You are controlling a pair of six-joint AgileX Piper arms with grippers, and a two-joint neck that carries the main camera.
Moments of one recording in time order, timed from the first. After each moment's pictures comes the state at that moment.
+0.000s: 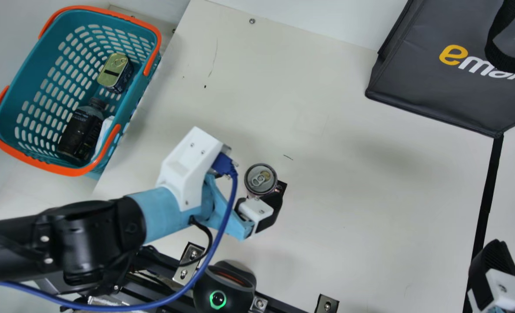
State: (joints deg) left arm -59.6 57.7 -47.0 19.2 41.4 -57.0; right arm 0.6 42.6 -69.8 -0.8 69.4 0.0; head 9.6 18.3
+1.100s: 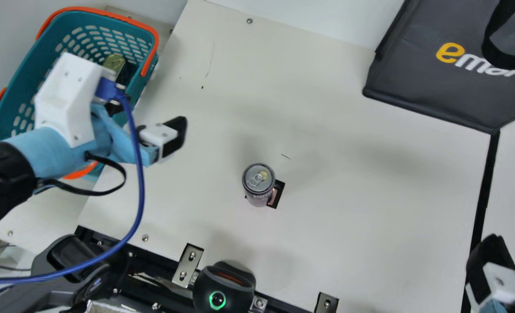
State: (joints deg) left arm -18.2 48.3 -52.6 3.0 53.1 -15.0; right arm 0.6 42.6 -69.8 -0.8 69.4 0.0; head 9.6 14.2
